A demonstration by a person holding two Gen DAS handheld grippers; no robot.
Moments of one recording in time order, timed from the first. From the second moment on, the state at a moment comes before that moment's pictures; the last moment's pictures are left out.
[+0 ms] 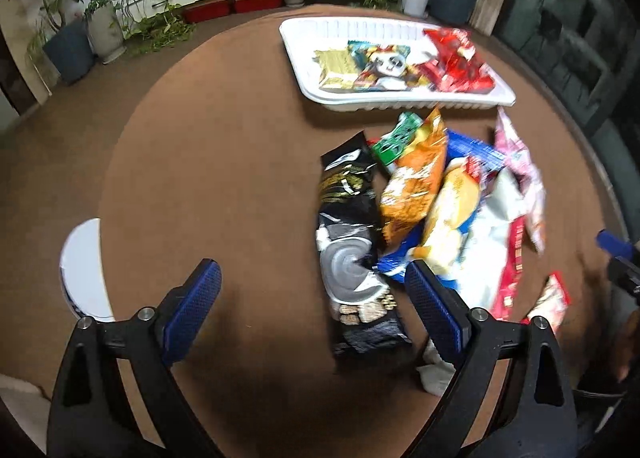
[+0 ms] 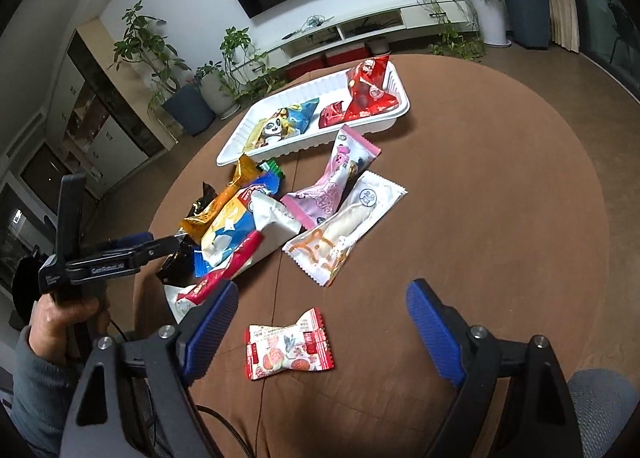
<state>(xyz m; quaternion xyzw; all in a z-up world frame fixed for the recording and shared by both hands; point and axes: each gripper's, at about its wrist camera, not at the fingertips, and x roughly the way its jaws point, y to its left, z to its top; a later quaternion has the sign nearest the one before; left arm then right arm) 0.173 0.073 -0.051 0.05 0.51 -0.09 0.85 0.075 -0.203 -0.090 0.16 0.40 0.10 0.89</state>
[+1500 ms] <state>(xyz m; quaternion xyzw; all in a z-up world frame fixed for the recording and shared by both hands) 0.161 0.092 -0.080 -0.06 0.51 -0.16 0.84 0.101 -0.106 -0.102 0.17 0.47 0.16 0.85</state>
